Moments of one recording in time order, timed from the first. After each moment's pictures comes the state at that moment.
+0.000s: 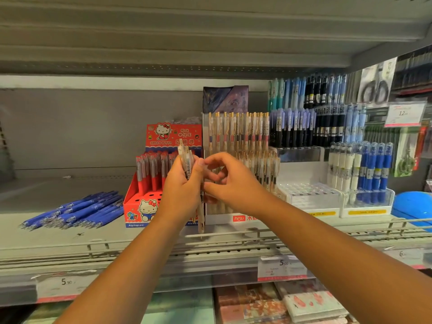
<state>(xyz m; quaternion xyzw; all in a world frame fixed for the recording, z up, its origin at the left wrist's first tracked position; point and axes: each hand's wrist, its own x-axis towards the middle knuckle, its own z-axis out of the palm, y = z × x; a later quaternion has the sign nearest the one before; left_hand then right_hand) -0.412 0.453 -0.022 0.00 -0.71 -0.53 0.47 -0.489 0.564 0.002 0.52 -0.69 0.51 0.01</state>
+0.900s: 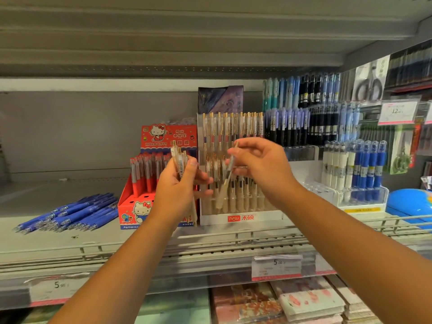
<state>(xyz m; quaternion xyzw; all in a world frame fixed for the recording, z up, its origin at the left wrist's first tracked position) -0.413 0.459 -0.016 0.02 -0.65 -0.62 0.44 -0.521 0.600 0.019 0.42 -0.56 0.72 0.00</state>
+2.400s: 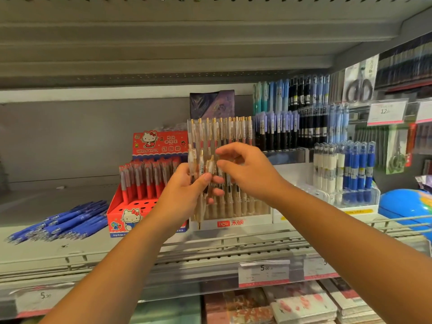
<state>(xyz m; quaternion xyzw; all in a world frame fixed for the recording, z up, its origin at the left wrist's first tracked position) -0.430 0.477 -0.010 -0.02 -0.72 -0.62 0.32 -0.530 0.610 0.026 0.48 -0.68 0.54 0.09</state>
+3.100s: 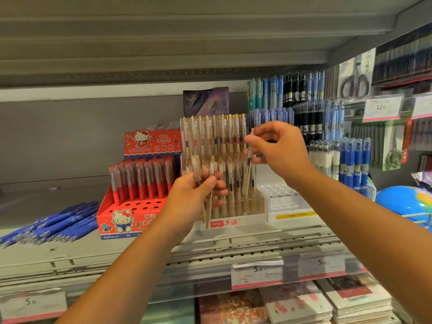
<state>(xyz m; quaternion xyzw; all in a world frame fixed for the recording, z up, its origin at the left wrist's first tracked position) -0.451 0.492 -0.022 0.01 -0.67 -0.67 0.31 -0.581 0.646 0.040 0.40 -0.61 0.67 0.14</state>
